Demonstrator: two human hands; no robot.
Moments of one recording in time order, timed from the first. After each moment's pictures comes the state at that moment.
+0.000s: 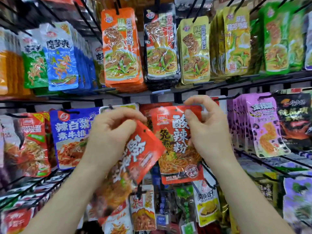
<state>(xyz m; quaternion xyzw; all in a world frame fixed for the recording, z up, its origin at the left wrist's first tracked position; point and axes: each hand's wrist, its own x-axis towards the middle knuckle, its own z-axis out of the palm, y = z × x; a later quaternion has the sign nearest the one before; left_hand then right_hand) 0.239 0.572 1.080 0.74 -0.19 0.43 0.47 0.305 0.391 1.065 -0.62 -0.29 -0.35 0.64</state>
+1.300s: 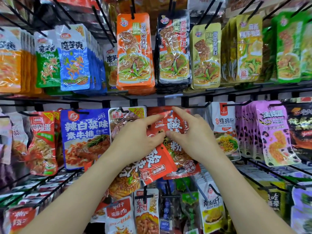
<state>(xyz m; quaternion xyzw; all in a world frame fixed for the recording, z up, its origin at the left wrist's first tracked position) 0.273 0.579 1.085 0.93 -0.09 0.29 0.23 0.330 0.413 1.068 -0.84 -0.26 -0.31 0.37</state>
